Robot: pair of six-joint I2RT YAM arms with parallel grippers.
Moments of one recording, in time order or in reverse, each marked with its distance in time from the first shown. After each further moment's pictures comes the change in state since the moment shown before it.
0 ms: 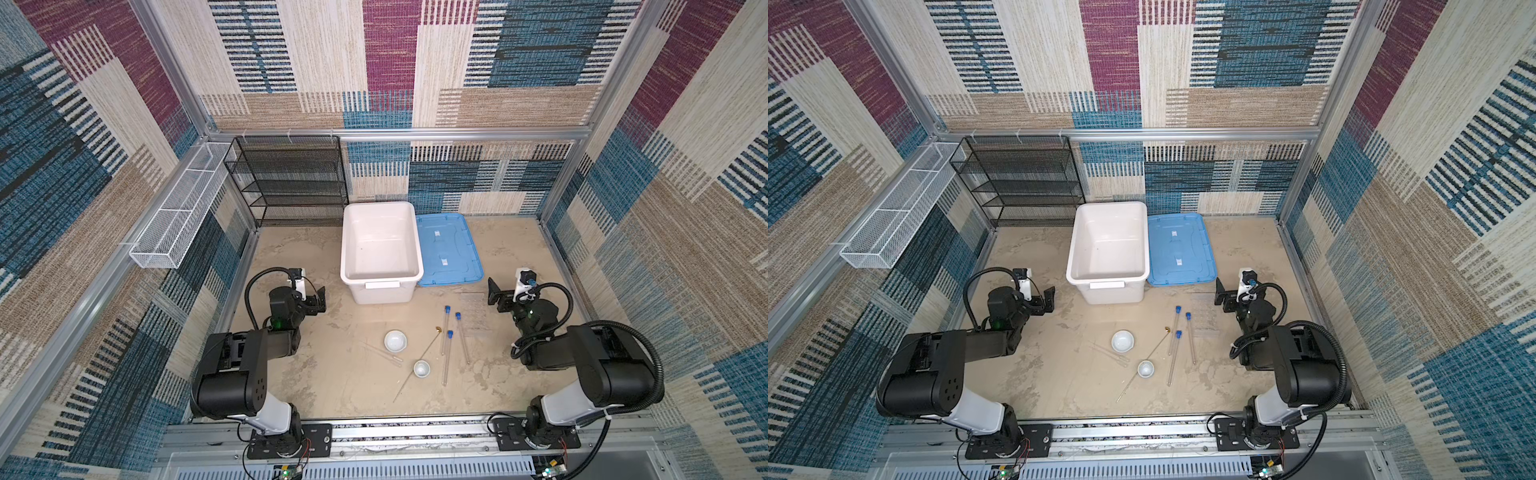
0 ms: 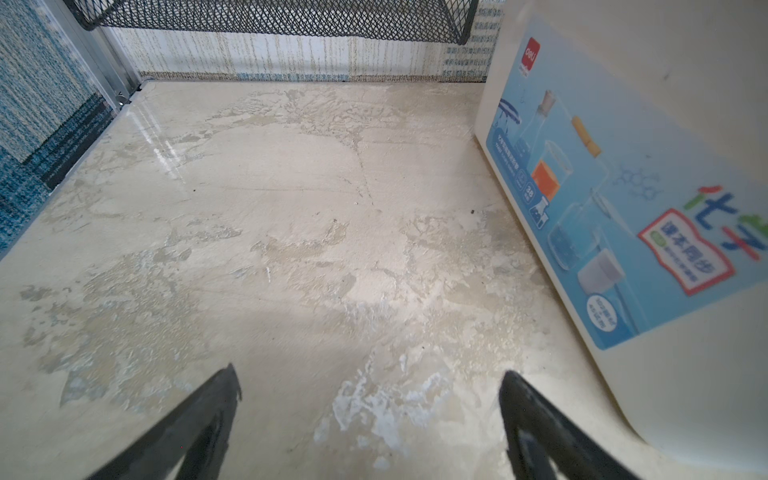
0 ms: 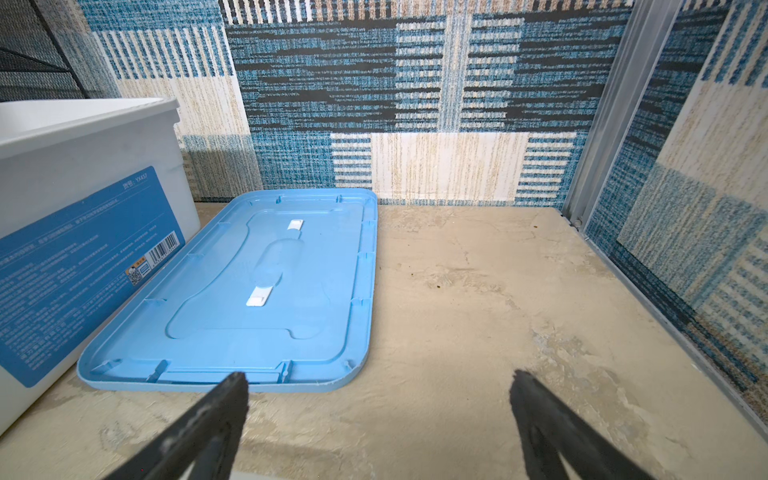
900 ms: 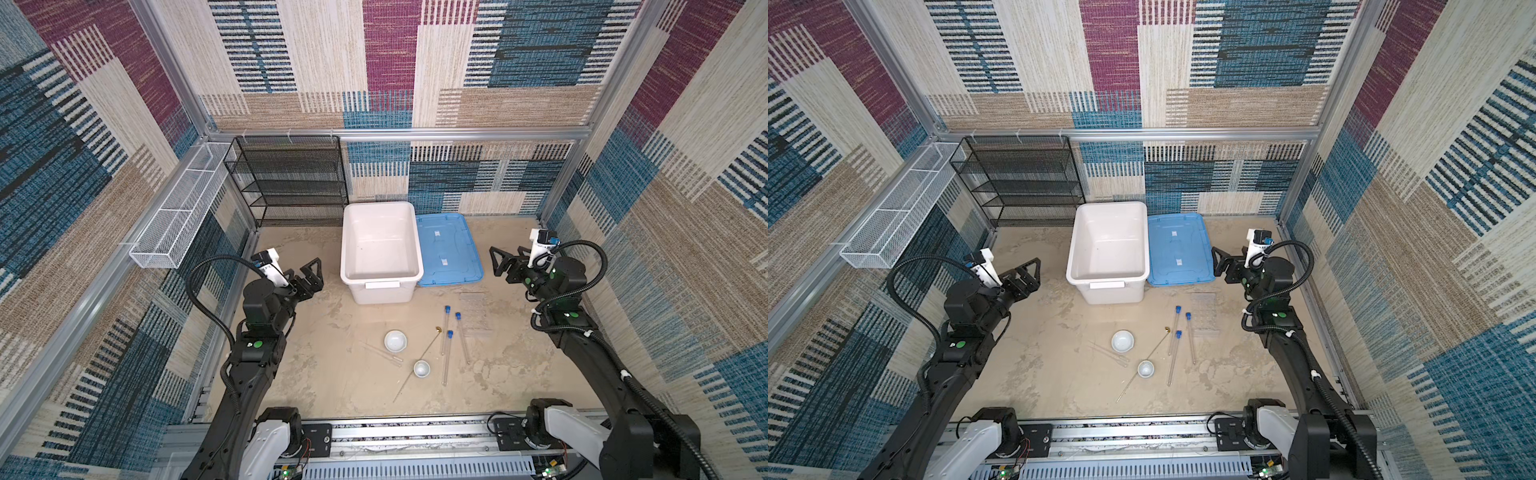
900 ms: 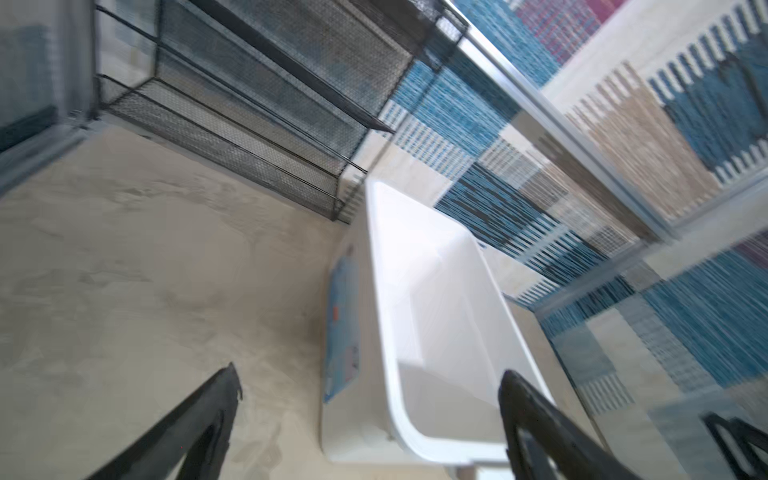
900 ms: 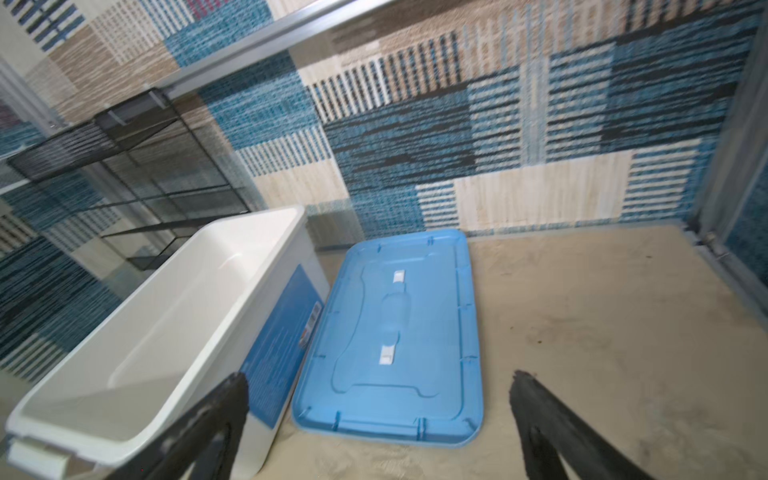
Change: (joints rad) left arm -0.142 -0.715 0.245 -0.708 0.050 -0.571; right arm 0.000 -0.475 0.472 -1.050 -0.296 0.247
